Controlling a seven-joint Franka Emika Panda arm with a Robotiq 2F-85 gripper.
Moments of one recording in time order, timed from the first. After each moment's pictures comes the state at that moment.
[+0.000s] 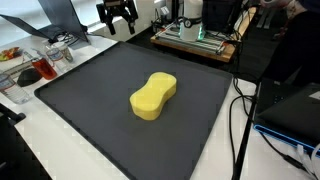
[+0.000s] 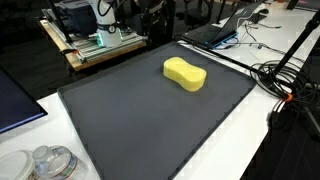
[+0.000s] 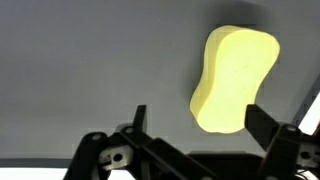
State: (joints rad) arm 0.02 0.02 -0.16 -2.17 0.18 2.25 -0.45
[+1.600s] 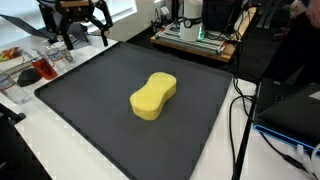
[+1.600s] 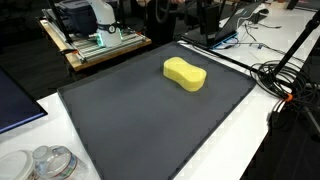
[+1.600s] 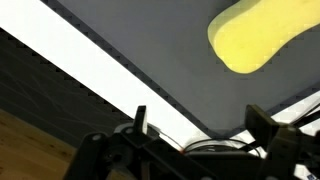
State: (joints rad) arm -0.05 0.37 0.02 -1.63 0.18 2.22 -0.93
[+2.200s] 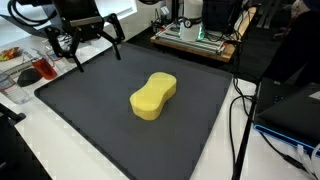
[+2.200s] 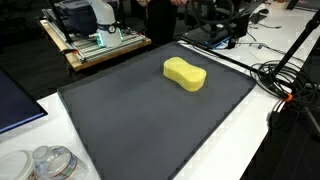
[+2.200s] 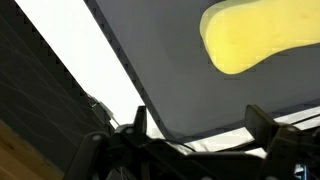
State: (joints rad) arm -0.04 0.53 0.12 -1.41 0.11 2.09 -1.16
